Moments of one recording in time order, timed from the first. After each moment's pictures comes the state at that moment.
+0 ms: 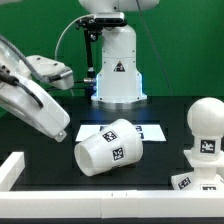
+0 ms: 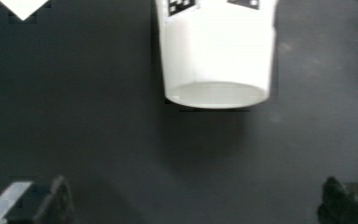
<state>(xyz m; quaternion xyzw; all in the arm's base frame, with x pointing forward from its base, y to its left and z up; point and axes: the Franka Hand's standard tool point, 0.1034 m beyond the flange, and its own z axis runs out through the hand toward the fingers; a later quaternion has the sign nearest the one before) 0.580 -0.153 0.091 -0.85 0.41 0.32 0.11</state>
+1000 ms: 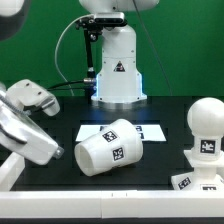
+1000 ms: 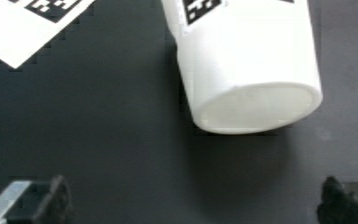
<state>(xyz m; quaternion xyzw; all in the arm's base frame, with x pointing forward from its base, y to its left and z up) 0.544 -0.158 0.058 -0.76 0.45 0.43 0.17</state>
